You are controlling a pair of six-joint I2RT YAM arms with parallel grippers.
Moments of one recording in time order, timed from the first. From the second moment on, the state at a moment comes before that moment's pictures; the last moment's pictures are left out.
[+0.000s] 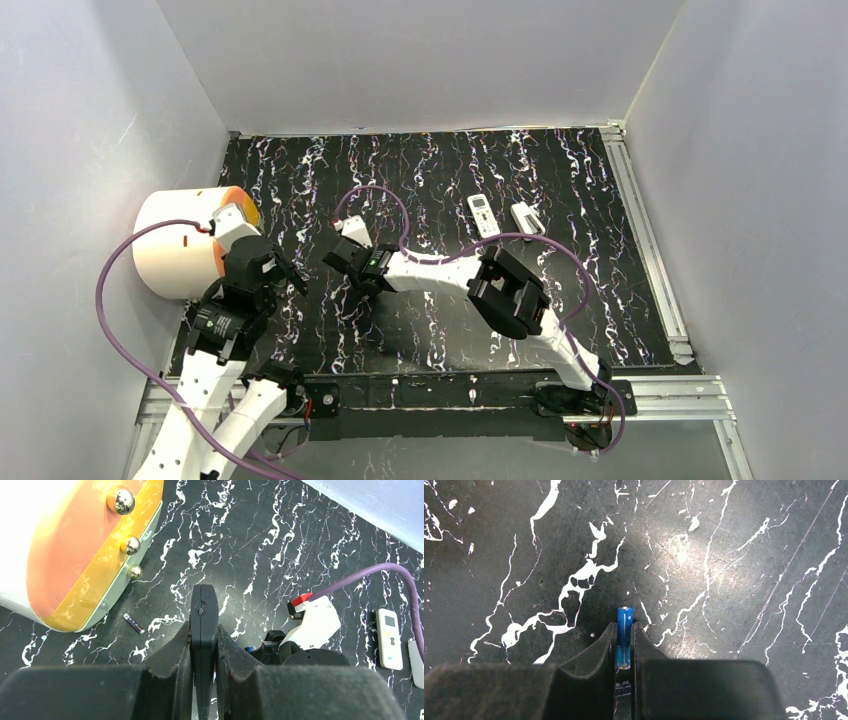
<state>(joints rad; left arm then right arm) -0.31 0.61 0.86 -0.73 -0.55 -0.55 1.19 2.31 1.84 -0.52 0.42 0.59</state>
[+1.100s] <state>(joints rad) -0.35 0.94 0.75 -0.12 0.44 -0.72 0.91 1.41 1.20 -0.30 0.44 0.62</state>
